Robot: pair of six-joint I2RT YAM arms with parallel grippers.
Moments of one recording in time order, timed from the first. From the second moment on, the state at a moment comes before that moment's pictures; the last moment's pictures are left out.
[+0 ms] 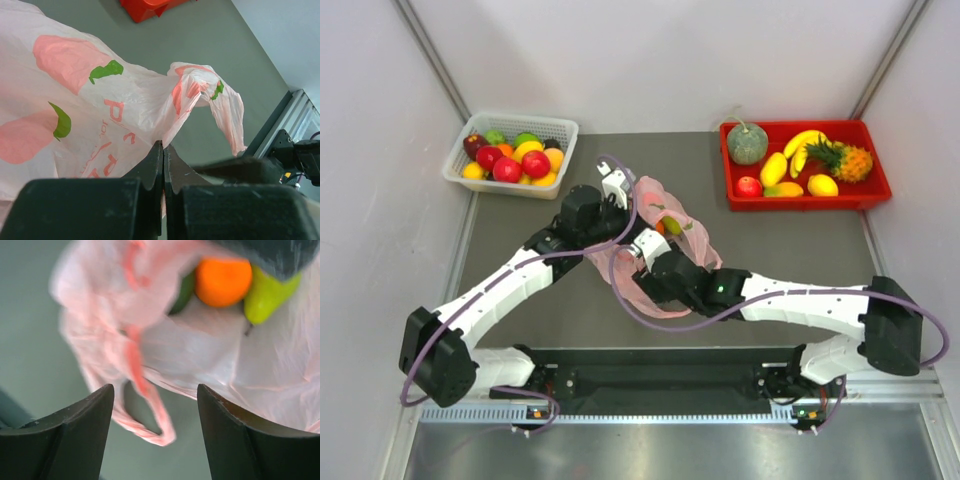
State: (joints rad) left arm -0.61 1.25 0.96 -0.08 0.32 -0.39; right arm 1.20 1.37 0.96 -0.26 0.46 0.11
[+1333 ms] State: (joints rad) left arm -0.62 1.29 0.85 0.09 0.39 -0.50; right arm 1.24 1.51 0.95 0.19 -0.26 0.26
